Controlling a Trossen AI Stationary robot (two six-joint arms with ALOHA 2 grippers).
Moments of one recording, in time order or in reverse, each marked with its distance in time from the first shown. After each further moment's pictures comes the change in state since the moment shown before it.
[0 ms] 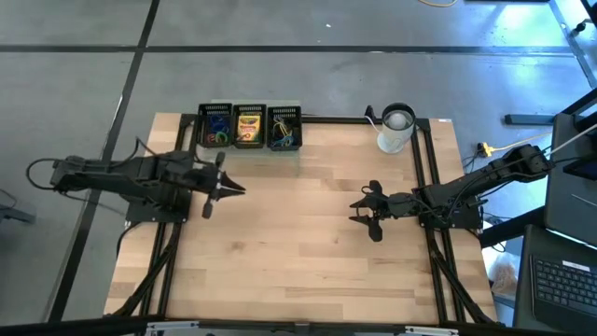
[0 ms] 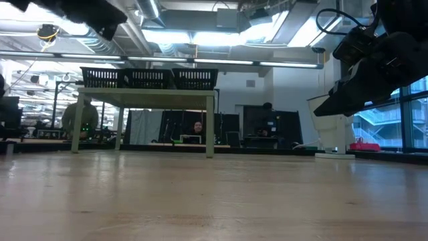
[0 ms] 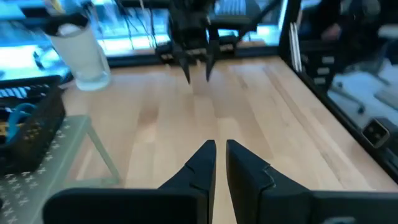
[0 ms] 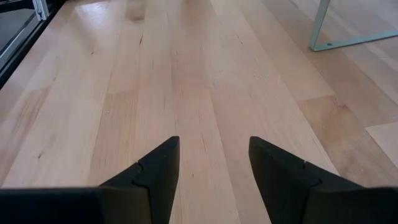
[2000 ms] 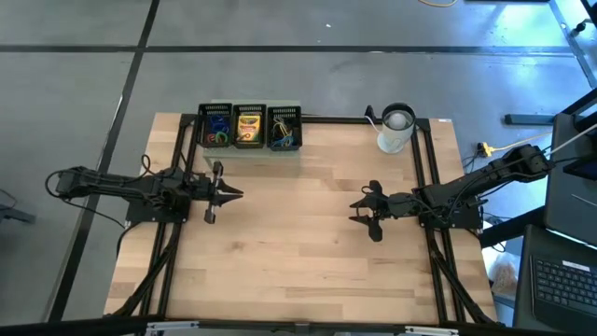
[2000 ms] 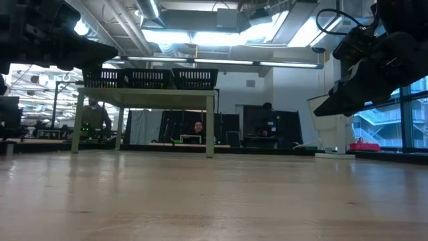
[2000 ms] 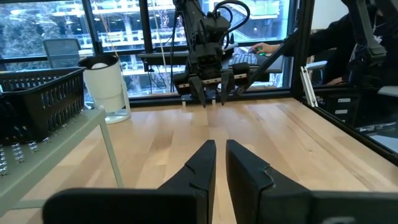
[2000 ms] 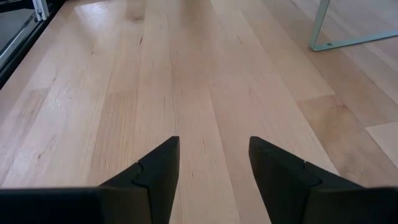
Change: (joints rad) left arm -0.003 -0.294 -0.568 0.598 -0.062 -0.006; right arm 0.000 0.000 0.000 0.000 0.000 0.000
